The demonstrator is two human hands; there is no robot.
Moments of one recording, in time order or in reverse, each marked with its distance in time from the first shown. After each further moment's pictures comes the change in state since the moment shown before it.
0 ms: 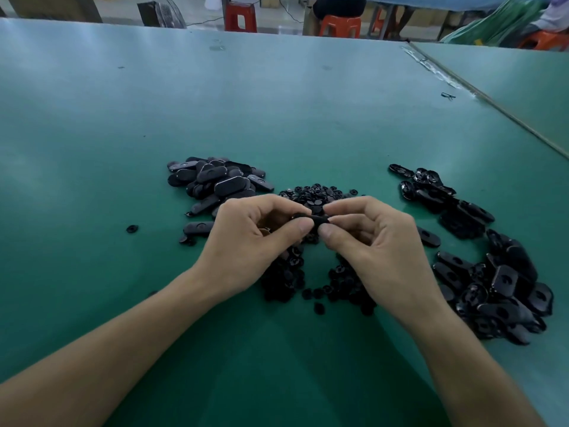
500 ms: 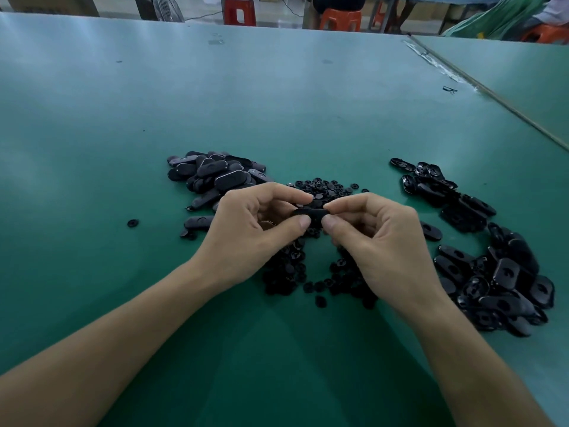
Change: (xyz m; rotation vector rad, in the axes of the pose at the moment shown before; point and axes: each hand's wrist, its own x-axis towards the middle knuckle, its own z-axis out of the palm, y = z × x) left_hand 0.001 -0.002 -0.003 -0.015 -0.018 0.007; right_hand 0.000 0.002 0.003 -0.008 0.035 -0.011
